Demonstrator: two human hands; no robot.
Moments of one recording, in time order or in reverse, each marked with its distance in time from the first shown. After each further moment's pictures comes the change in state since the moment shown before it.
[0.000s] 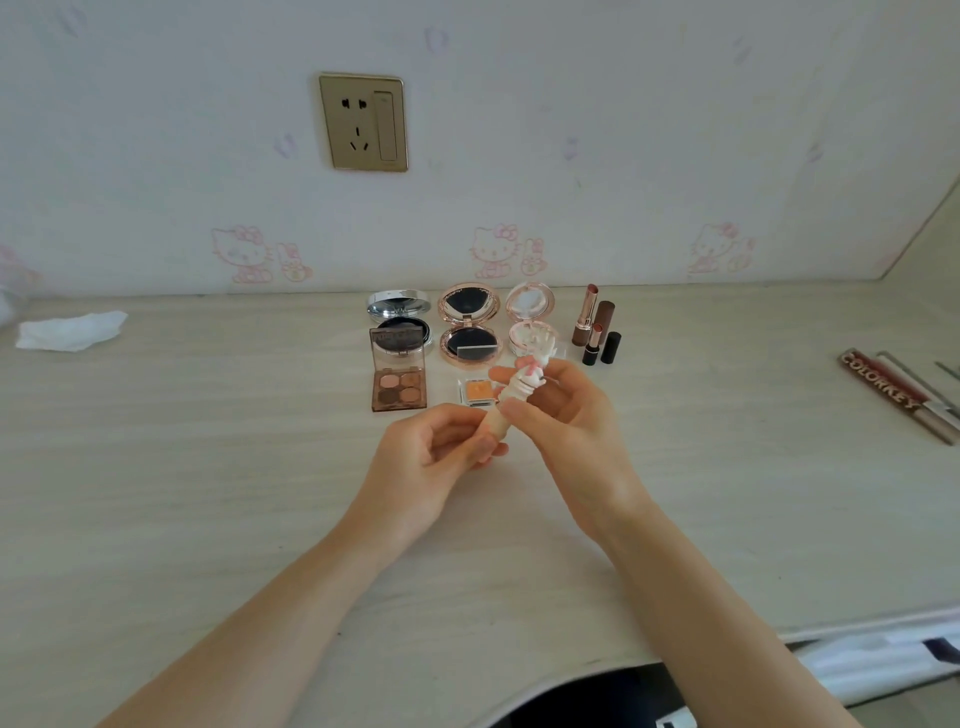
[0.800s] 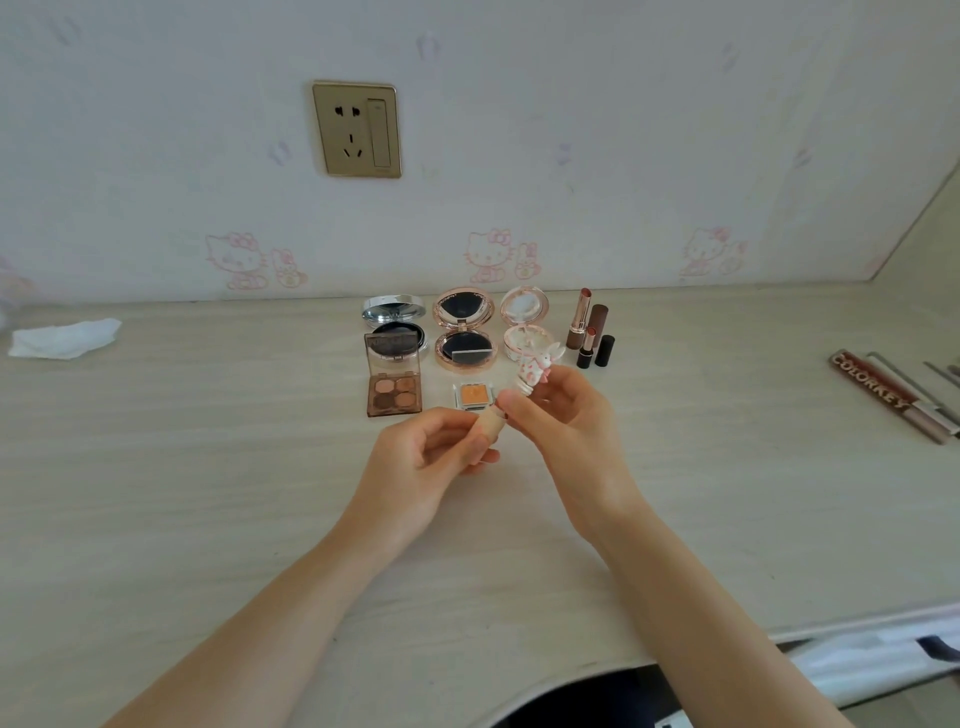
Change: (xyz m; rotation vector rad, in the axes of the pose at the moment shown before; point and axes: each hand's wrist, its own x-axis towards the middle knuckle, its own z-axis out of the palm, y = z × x) left_hand -0.001 0.002 0.000 0.013 0.018 0.000; right_hand 0.001 0.003 -0.002 -0.058 0.129 -0.002
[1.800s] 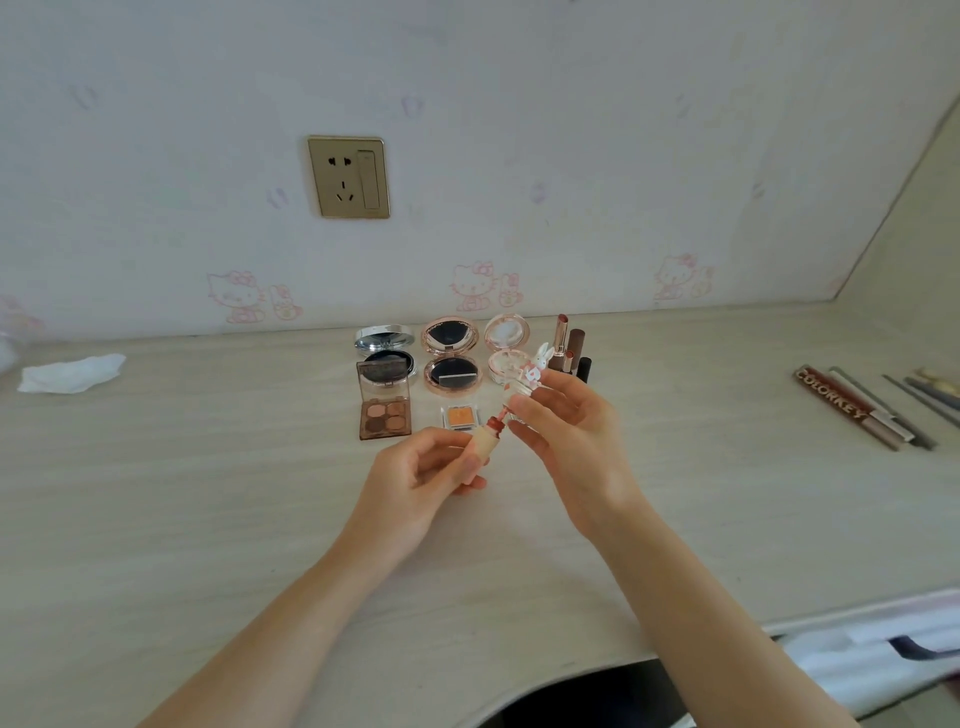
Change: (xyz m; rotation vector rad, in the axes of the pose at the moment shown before) left_hand -0.003 0.004 0.004 -0.002 -0.016 -0.035; right_hand 0.005 -0.012 -0.016 0.171 0.026 0.046
